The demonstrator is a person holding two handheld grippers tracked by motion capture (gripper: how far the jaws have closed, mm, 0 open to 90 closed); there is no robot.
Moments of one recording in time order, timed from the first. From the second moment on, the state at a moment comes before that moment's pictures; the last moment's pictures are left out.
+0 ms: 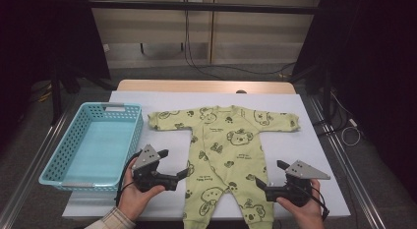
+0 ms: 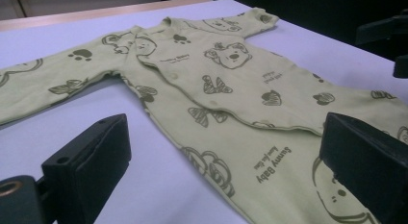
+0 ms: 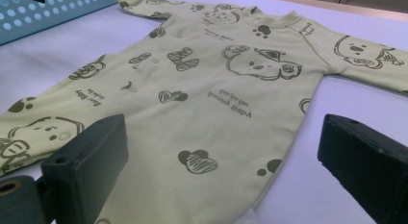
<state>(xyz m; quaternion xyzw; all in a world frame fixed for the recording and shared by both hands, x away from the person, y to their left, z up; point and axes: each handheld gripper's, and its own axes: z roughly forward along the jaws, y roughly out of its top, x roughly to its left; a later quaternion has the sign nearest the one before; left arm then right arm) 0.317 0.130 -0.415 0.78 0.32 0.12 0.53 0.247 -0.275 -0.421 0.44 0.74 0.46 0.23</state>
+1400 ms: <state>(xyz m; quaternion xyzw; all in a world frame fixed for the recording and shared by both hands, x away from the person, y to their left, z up) 0.393 0.107 -0.378 0.76 0.35 0.17 0.52 0.238 -0.278 -0.426 0.45 0.68 0.50 0.29</state>
